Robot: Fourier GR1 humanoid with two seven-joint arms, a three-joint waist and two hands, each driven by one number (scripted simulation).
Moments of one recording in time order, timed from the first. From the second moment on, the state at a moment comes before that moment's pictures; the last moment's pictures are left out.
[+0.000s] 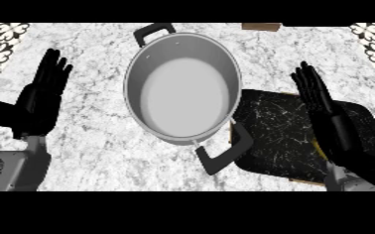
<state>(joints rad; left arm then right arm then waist) -0.21 0.39 -0.01 -1.47 0.38 0.19 -0.01 -0.08 -0.29 0.11 -1.69 -0.13 0.02 -0.24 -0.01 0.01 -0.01</state>
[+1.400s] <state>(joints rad) -0.06 0.52 -0.10 -1.41 0.09 0.28 0.34 0.35 -0.78 -0.24 -1.99 0.20 0.15 -0.21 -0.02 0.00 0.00</state>
